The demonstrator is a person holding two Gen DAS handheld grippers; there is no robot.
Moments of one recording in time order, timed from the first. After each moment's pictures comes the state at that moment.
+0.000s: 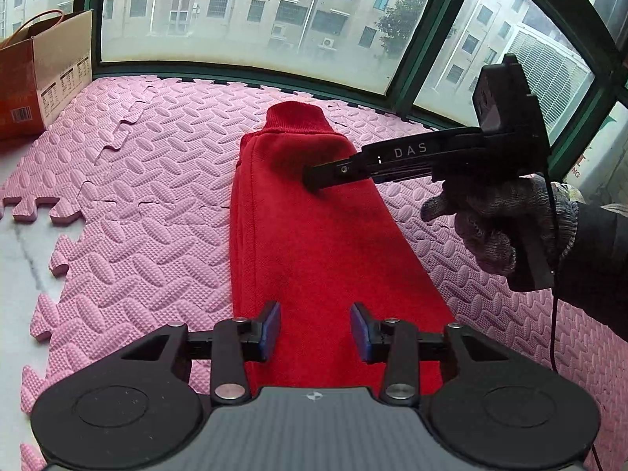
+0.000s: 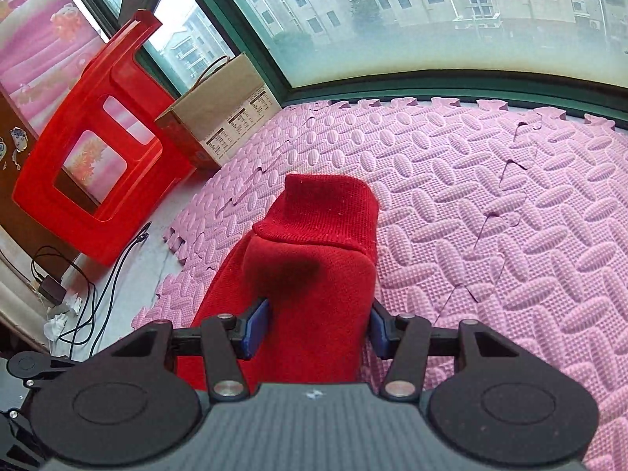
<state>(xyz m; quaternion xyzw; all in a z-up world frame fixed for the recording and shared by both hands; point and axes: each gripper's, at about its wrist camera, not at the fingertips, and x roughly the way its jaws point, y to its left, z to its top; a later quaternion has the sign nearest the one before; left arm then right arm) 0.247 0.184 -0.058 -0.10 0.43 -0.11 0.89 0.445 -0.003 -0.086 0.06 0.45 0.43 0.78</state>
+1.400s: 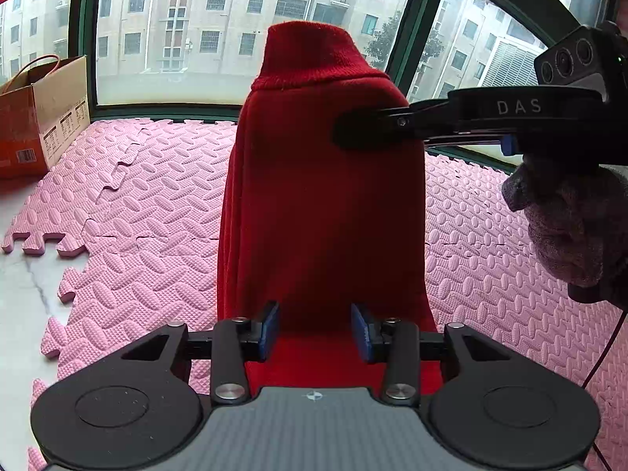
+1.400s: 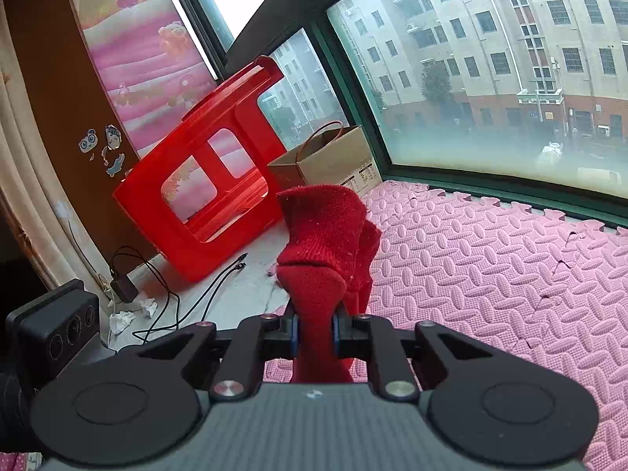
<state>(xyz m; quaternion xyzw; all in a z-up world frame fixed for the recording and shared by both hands) 0.229 0.158 -0.036 -0.07 0.38 -0.12 0.91 0.359 -0.020 0.011 0.05 0.33 0.52 0.79</state>
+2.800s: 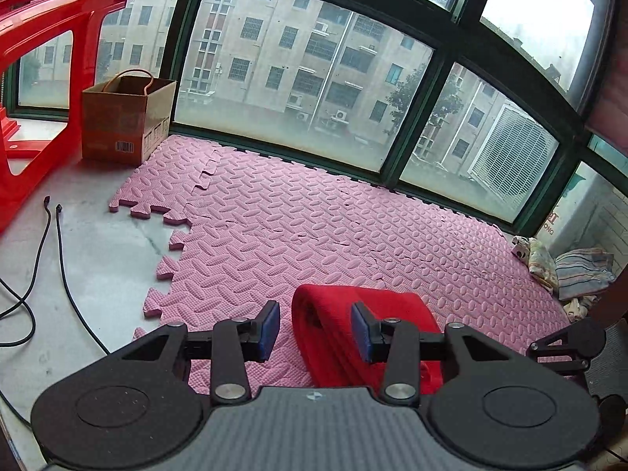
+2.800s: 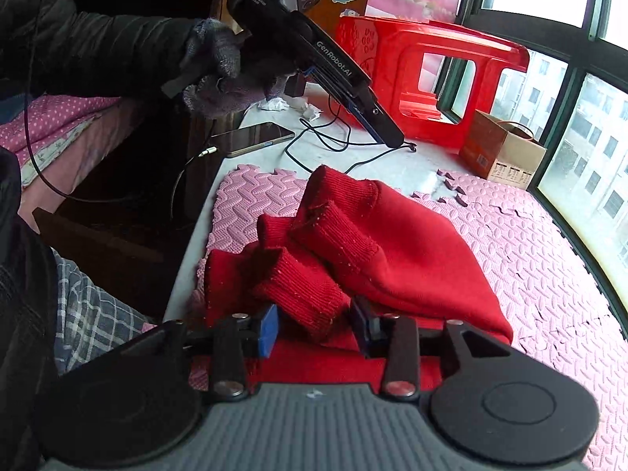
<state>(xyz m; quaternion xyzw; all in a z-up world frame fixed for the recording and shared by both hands) 0.069 0.226 0.030 -0.14 0.32 -0.09 0.93 0.056 -0.072 0.007 -0.29 0.22 0.62 0.69</state>
